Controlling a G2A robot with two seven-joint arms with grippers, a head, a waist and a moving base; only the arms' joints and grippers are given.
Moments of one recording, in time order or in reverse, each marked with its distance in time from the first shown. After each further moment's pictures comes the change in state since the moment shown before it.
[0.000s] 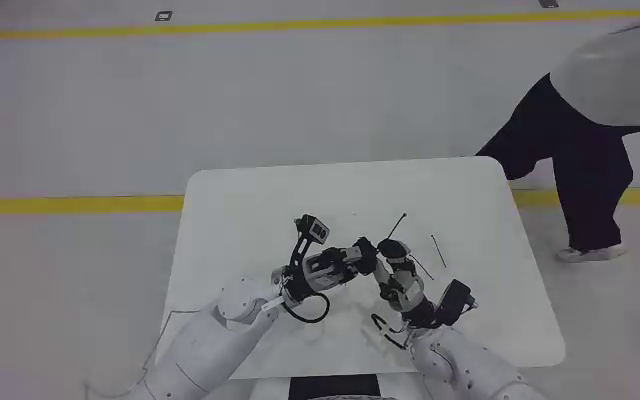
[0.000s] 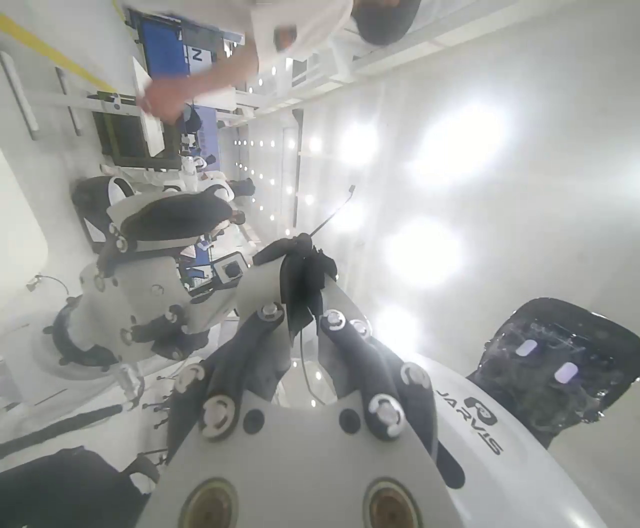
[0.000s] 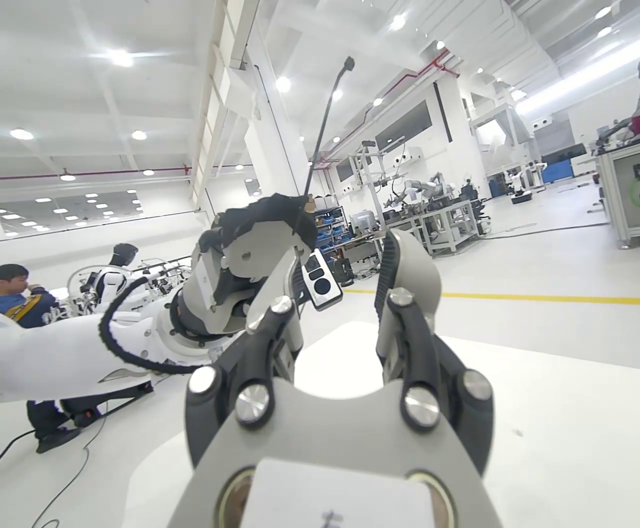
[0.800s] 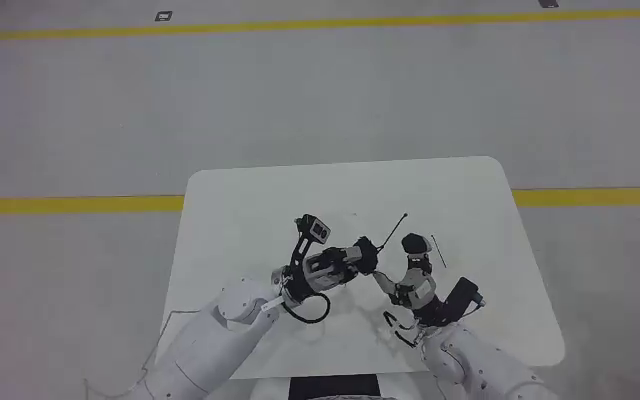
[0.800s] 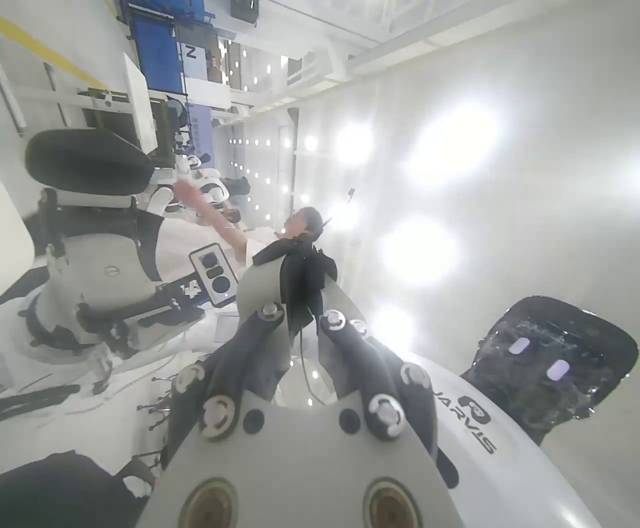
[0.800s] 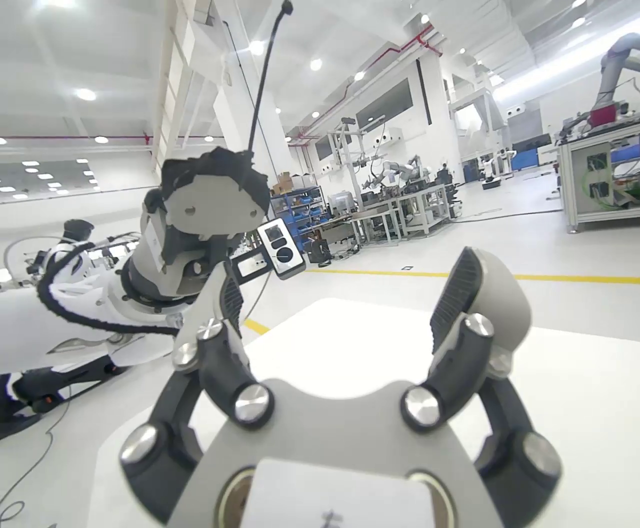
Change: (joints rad) left arm -0.001 0.000 0.001 -0.001 -0.004 0.000 -0.001; right arm 0.009 0.070 -0.018 0.012 0.079 0.059 0.021
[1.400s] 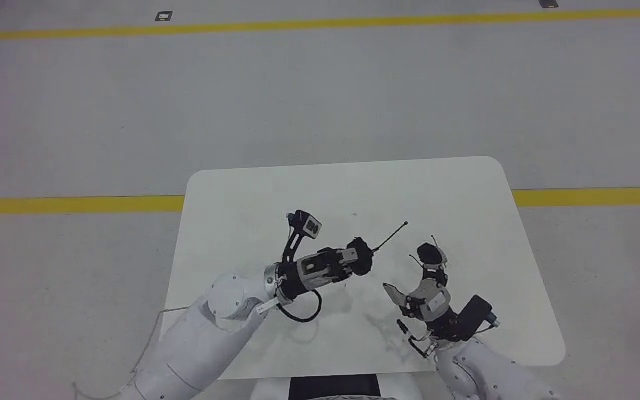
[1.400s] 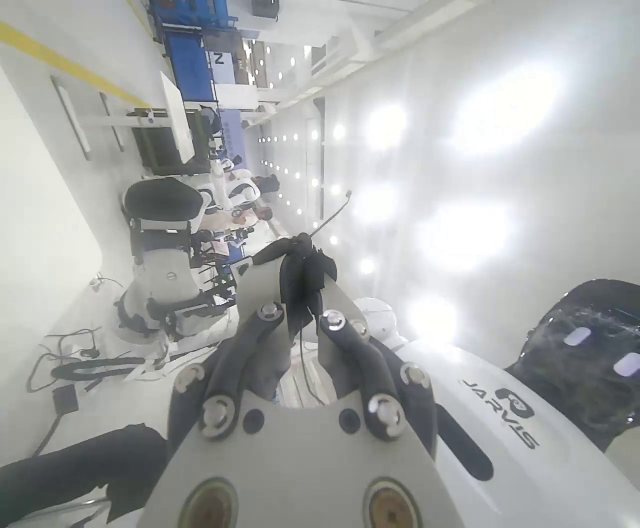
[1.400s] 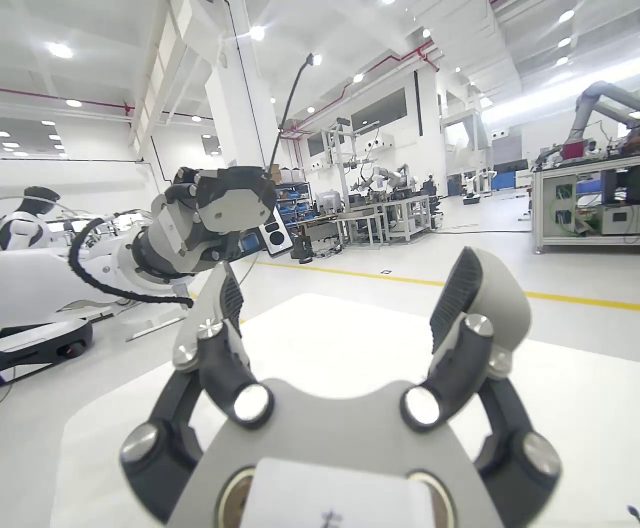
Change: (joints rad) left arm 0.011 0.026 -0.051 -0.039 0.121 0.000 -0.006; right arm -0.090 0.081 0.041 -0.063 -0.080 0.121 -0.035
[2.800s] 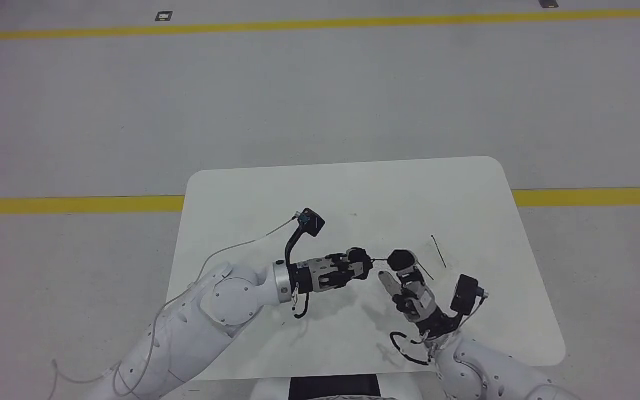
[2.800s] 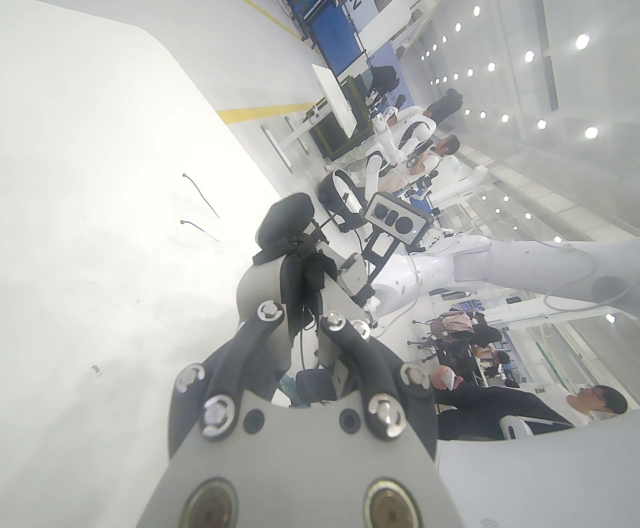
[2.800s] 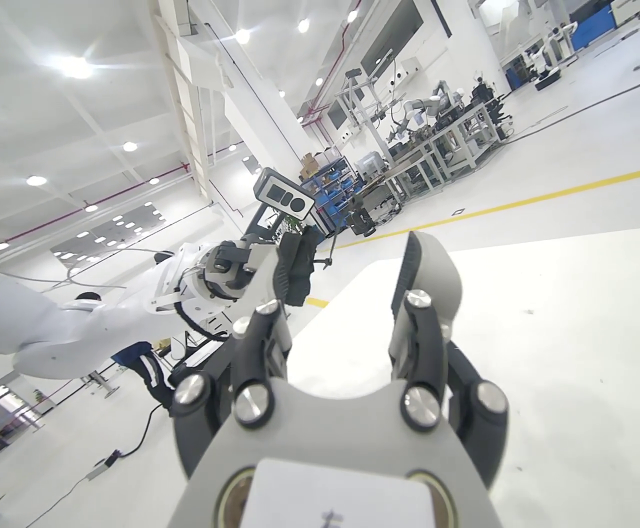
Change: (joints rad) left arm -0.109 0.119 0.105 -0.070 0.788 0.000 0.248; right arm 0.108 0.057 -0.179 0.002 0.324 -0.286 0.118
